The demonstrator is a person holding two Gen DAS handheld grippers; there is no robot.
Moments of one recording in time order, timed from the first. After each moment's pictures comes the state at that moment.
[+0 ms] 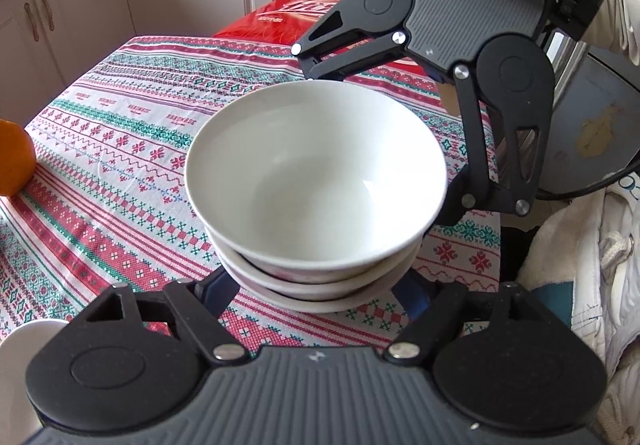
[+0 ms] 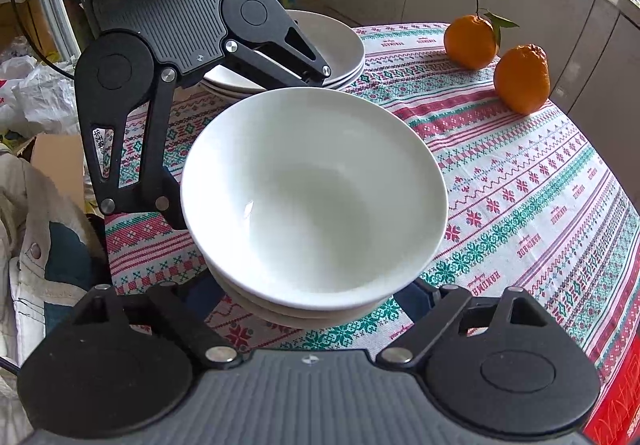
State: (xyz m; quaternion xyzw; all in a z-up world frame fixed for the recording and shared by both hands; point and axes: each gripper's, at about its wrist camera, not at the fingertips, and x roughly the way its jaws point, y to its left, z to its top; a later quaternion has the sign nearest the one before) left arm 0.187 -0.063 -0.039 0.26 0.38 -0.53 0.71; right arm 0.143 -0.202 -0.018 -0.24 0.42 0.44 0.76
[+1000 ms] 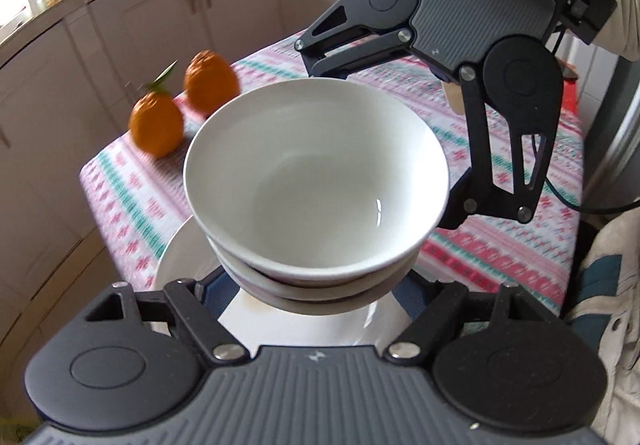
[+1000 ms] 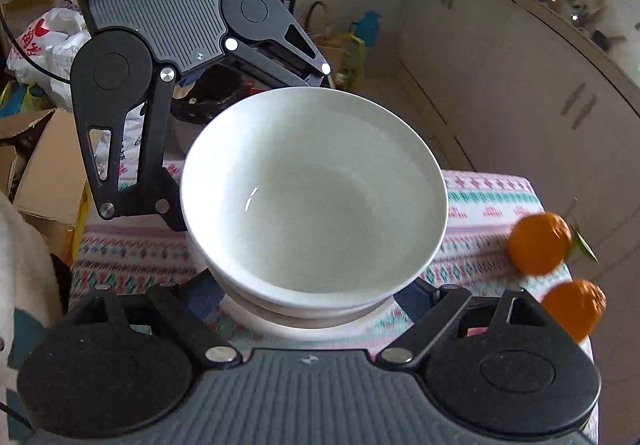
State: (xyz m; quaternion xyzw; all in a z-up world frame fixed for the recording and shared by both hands) left arm 0.200 0.079 0.004 0.24 0.37 -0.37 0.82; right arm 0.212 -0.045 0.020 -0.35 0.31 0.54 0.70
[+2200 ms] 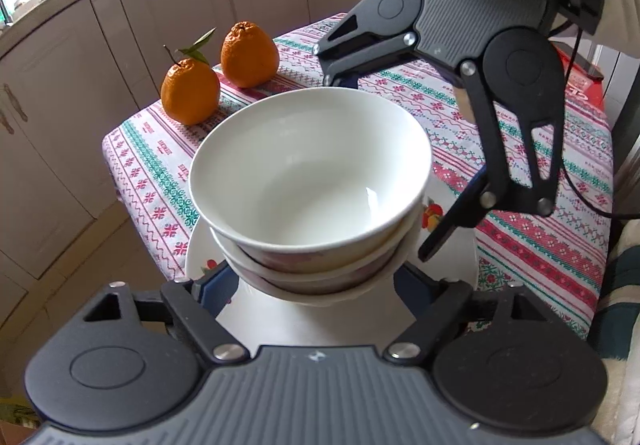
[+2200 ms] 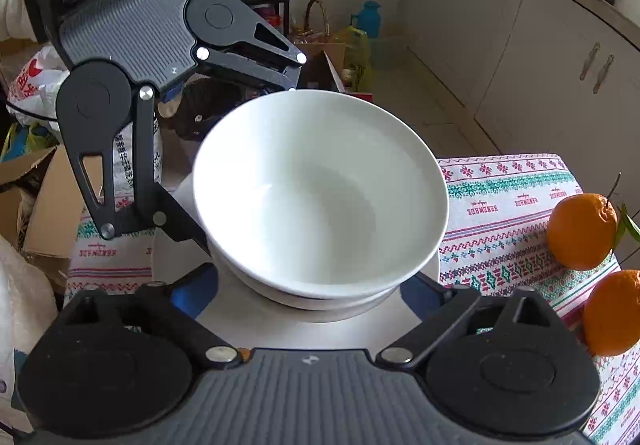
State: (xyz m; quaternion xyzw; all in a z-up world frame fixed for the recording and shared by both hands) left arm 0.208 0.103 -0.014 0.23 0.38 -0.34 0.83; right arm 0.243 -0.030 -0.002 -0.29 0.36 0.55 0.70
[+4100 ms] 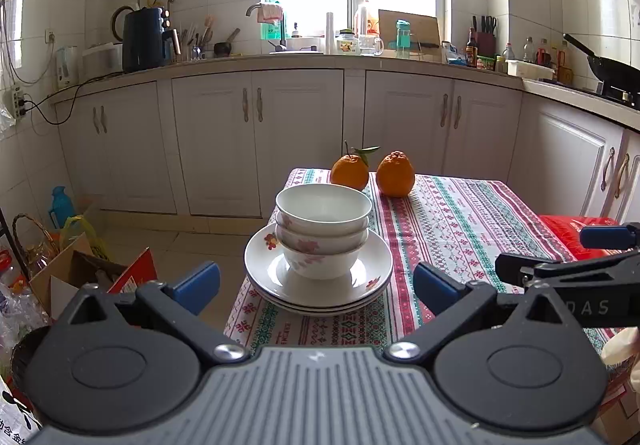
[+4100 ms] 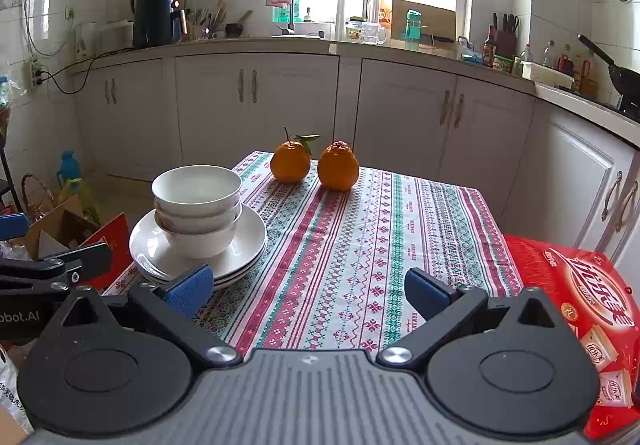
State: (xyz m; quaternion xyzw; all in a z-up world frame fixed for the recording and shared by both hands) left arm -0.009 0.043 0.056 0.00 0.23 0.02 0.97; right arm 0.004 -0.134 0.073 -0.05 0.27 0.09 0.96
